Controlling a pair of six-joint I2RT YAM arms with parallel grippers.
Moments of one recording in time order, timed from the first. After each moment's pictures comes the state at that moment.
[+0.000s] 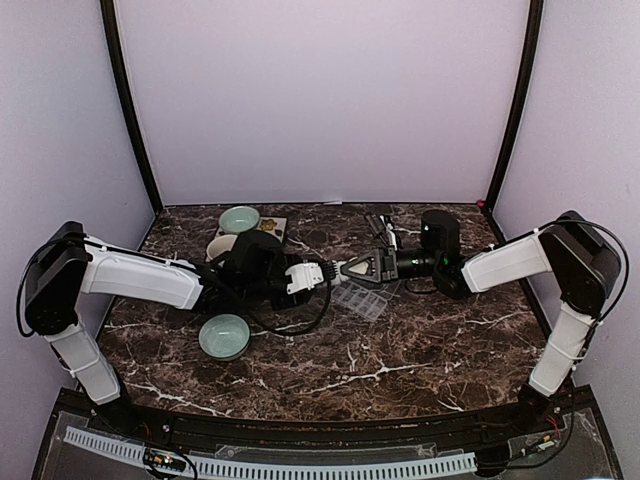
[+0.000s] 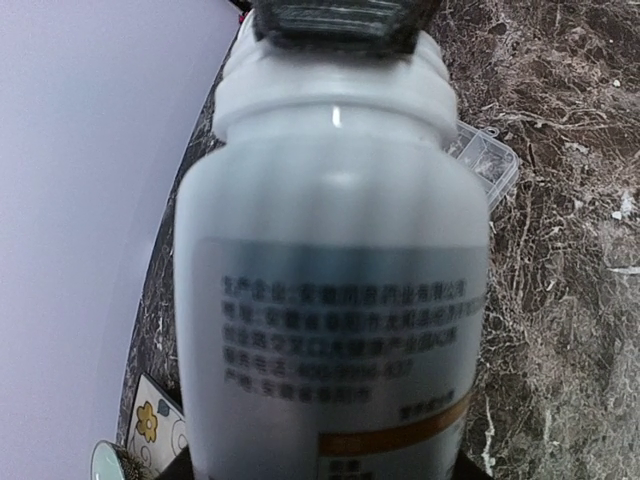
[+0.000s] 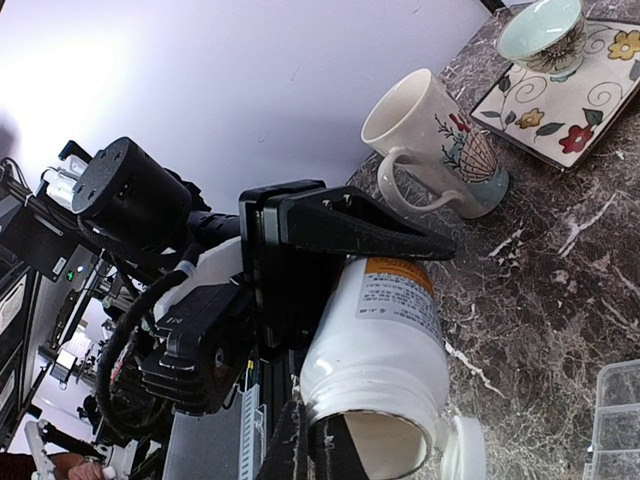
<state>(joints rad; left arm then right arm) -0.89 1.68 0.95 0.19 -0.11 0.74 0.61 1.76 0.84 0.74 -1.00 0.73</state>
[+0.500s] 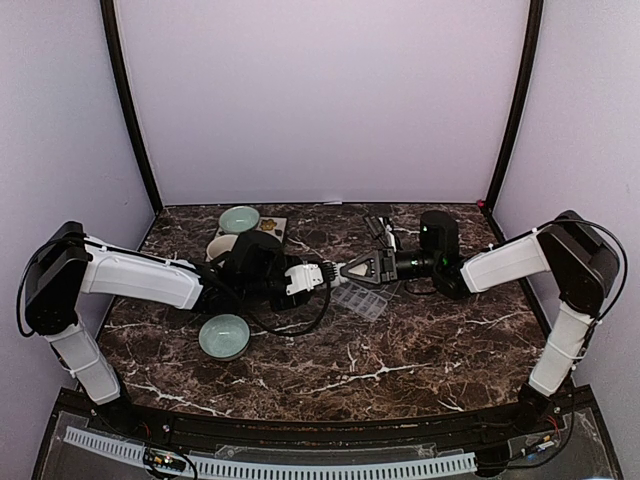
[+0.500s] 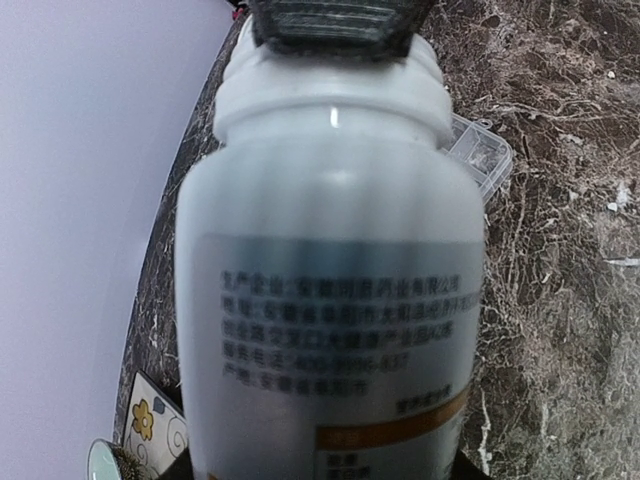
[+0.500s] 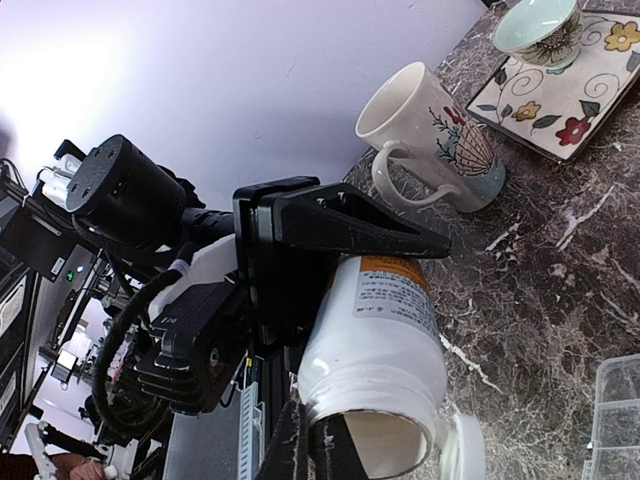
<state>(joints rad) -0.89 1.68 0.95 0.18 -0.11 0.74 0.61 1.77 0.85 0.72 -1.00 0.73</state>
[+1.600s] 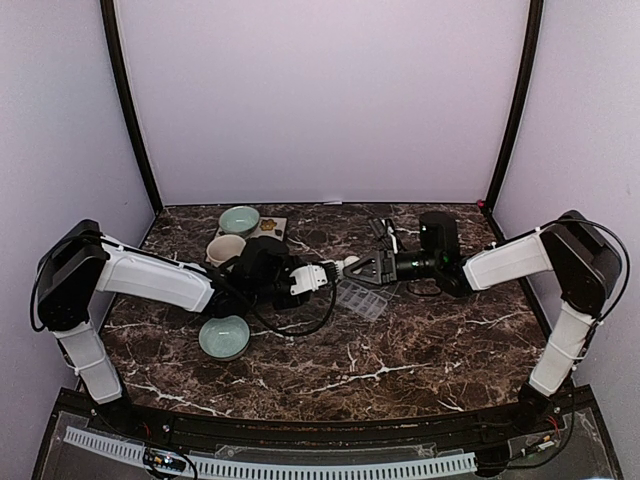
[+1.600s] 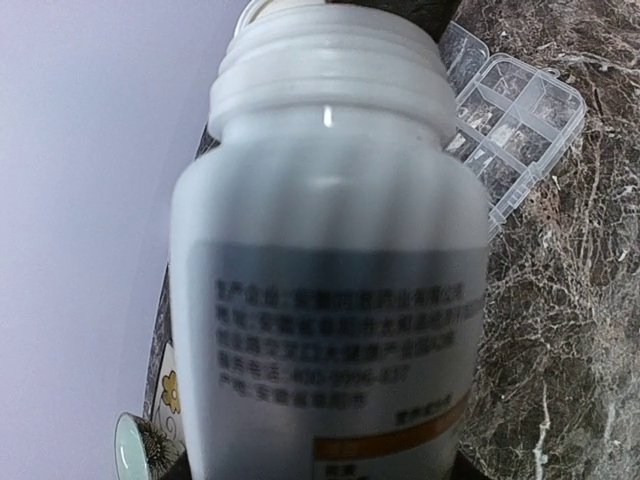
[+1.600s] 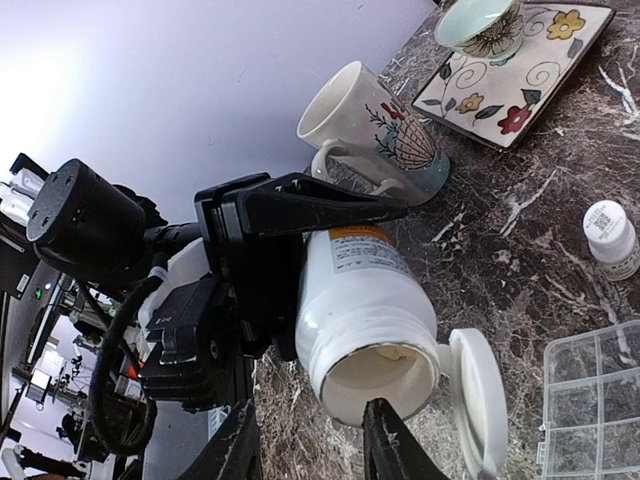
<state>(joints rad) -0.90 1.75 0.97 0.24 -0.27 0.77 0.58 1.76 0.85 0.60 -0.93 0.64</state>
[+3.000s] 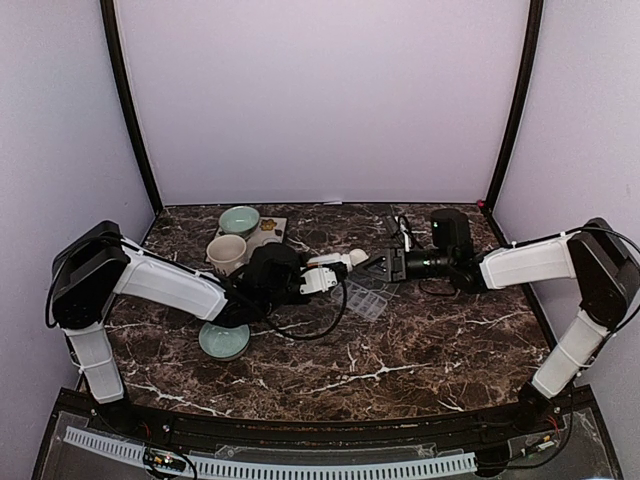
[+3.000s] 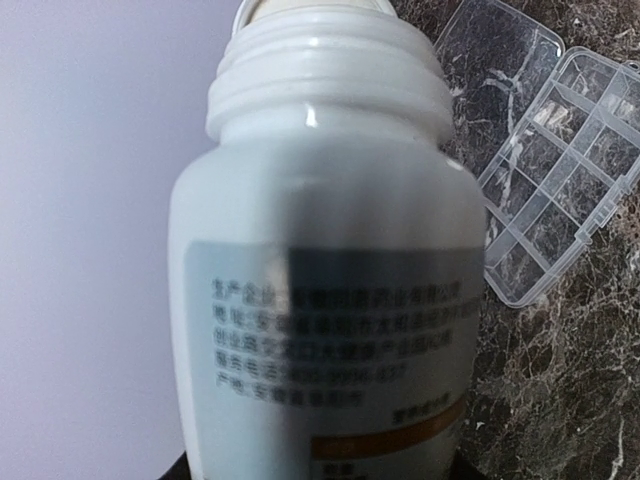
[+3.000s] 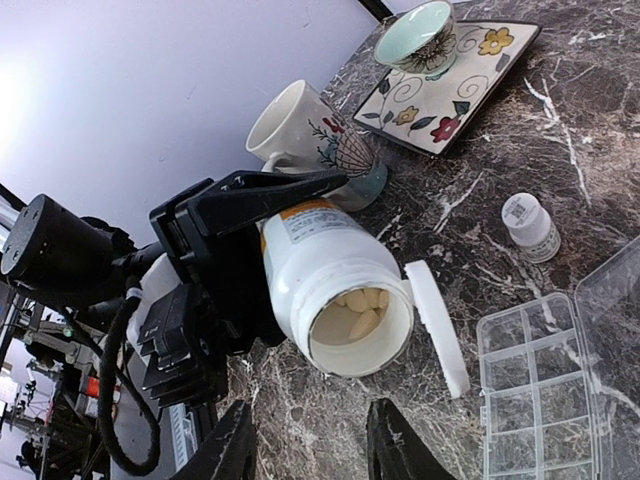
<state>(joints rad) -0.95 1.83 0.97 0.45 -0.45 0.93 0.55 1.62 0.81 0.42 -0.81 0.54</state>
